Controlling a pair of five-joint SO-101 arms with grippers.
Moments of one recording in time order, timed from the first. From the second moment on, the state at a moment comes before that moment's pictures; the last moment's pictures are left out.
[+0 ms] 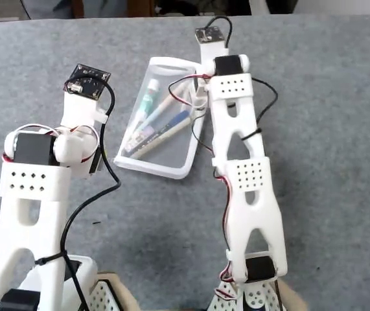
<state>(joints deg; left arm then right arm) -0.4 -34.3 20.6 87.8 -14.2 -8.7 66.7 -78.6 97.8 1.4</state>
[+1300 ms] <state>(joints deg) -1.5 -34.5 20.6 87.8 -14.2 -26.6 34.8 -19.3 100.3 9.2</state>
